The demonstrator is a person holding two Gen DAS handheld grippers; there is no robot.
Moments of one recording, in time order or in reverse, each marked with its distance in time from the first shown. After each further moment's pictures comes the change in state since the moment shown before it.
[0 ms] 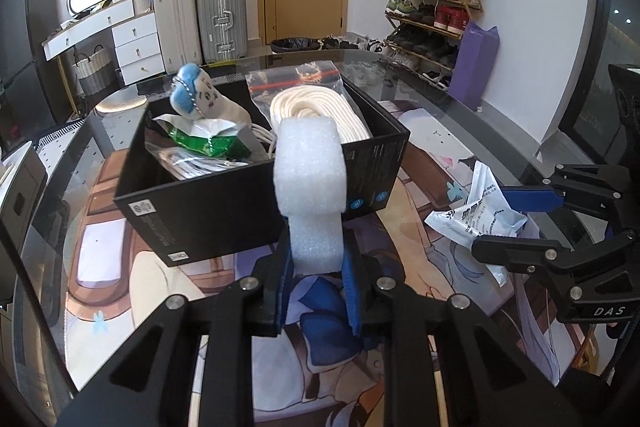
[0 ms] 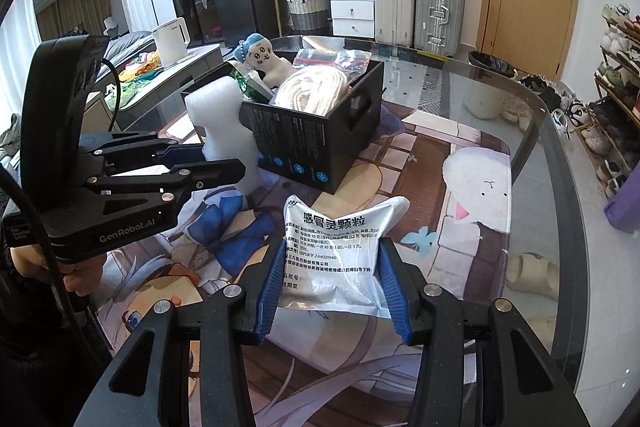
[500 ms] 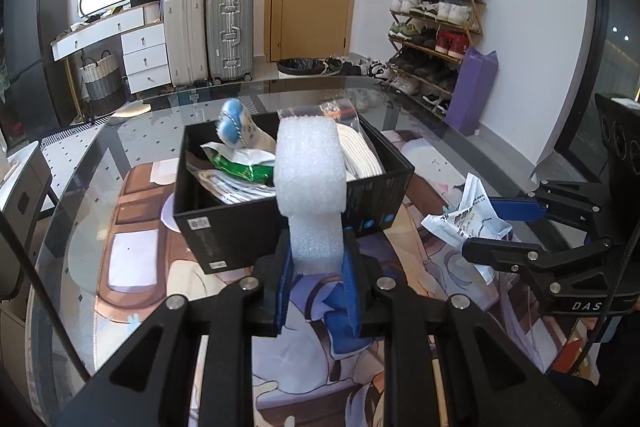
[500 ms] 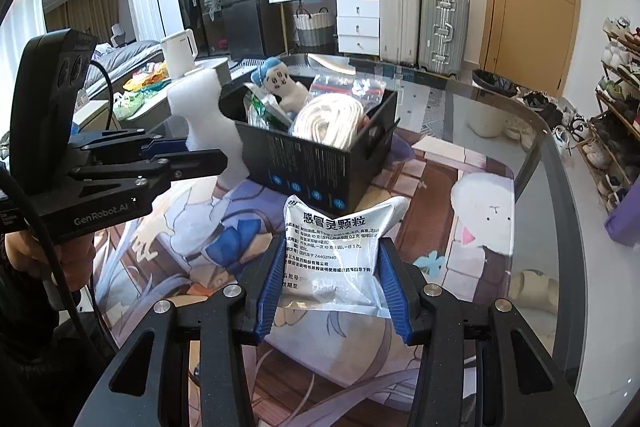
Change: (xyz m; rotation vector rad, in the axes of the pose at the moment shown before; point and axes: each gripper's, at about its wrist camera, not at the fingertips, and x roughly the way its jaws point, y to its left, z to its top) left arm -0.038 0.023 0.005 -0.038 -0.072 -0.020; right arm -0.013 0.013 0.013 -0.012 -0.073 0.006
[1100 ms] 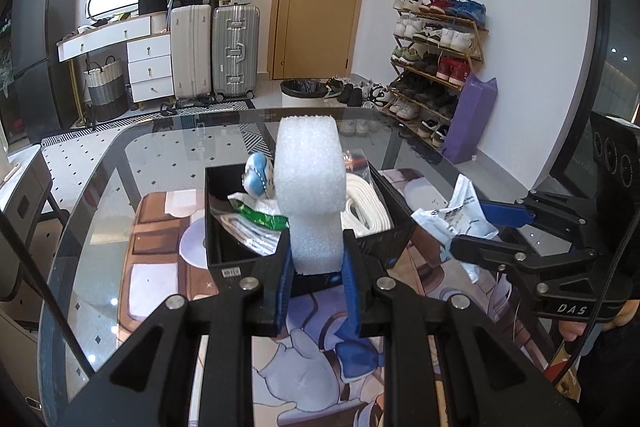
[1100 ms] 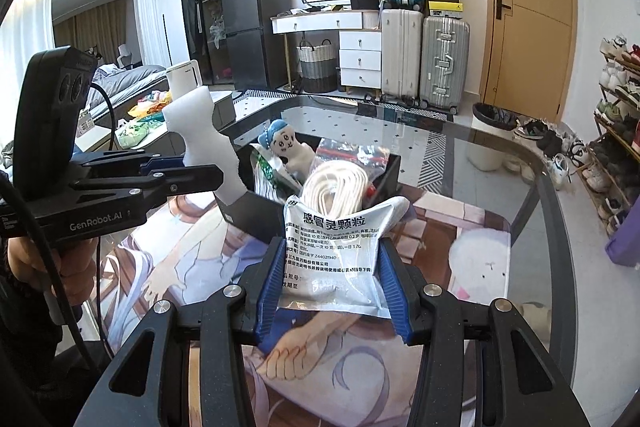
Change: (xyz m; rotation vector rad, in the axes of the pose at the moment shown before) left arm -0.015 0.015 0.029 -0.036 -0.064 -0.015; right arm -0.006 0.003 0.038 -0.016 -0.111 0.005
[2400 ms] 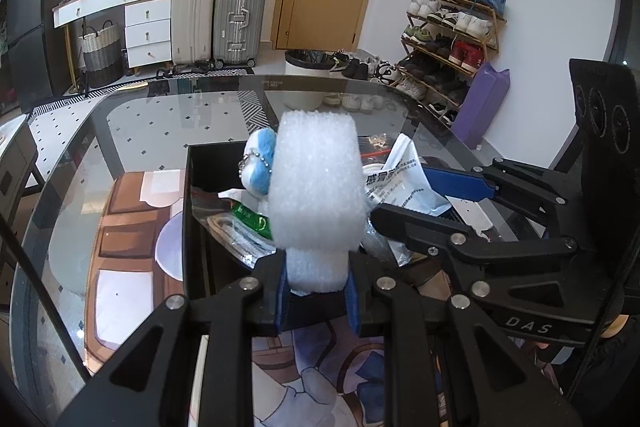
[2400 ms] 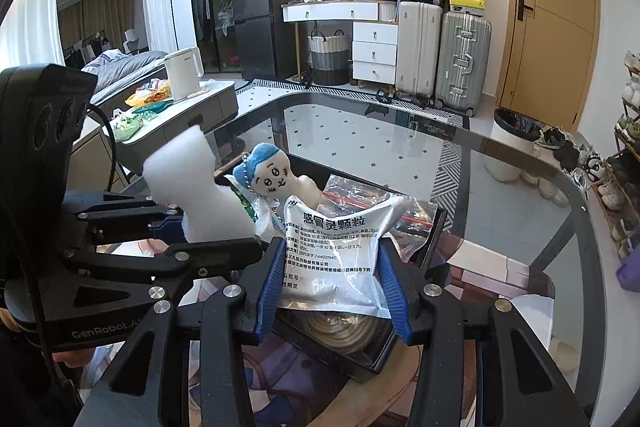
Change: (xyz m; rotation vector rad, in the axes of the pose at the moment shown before) left arm 0.066 0.019 0.006 -0.062 0.110 -0.018; right arm 0.089 0.002 0.049 -0.048 0.051 0.025
